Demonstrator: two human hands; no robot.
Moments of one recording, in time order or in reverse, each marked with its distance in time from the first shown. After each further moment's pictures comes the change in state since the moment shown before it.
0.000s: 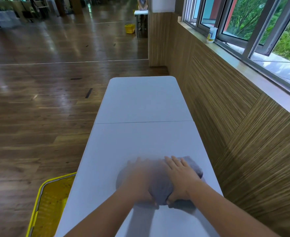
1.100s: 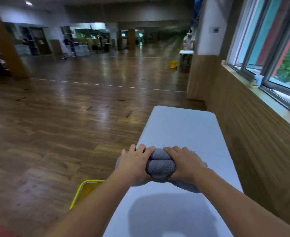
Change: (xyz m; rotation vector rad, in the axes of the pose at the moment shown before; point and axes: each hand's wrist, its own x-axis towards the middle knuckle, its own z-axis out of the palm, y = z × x) left_hand -0.144 -0.112 -0.129 -0.054 0.408 -0.317; right_hand 0.011 -0.116 -0.192 0.111 0.272 -0.157
